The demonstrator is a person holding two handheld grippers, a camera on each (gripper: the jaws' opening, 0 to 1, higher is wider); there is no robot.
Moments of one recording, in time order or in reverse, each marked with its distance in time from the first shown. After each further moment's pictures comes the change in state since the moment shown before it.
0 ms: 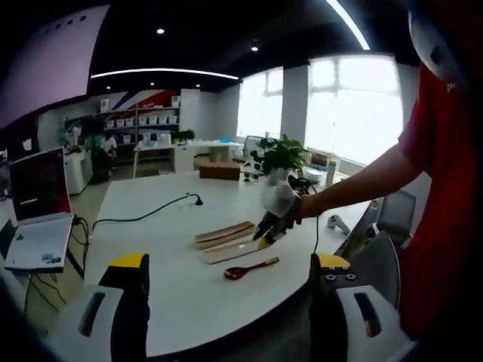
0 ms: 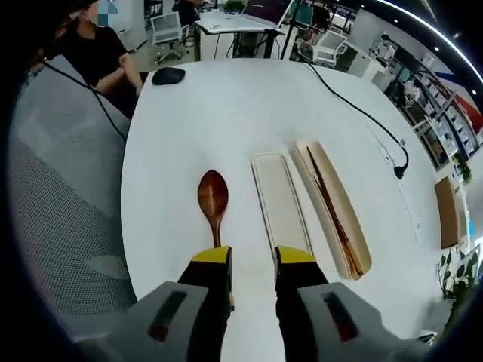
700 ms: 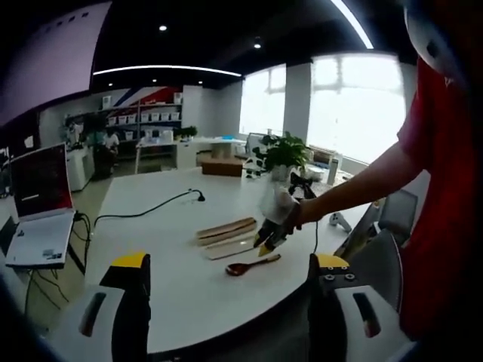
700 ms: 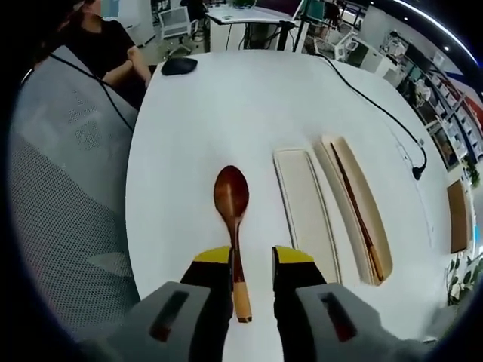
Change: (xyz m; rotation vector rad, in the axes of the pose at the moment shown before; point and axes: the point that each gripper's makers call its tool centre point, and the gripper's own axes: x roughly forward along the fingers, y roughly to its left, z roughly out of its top) left arm 0.001 0.003 -0.007 -0.005 0.020 0.012; right arm 0.023 0.022 -0.003 -0.017 0.031 0.063
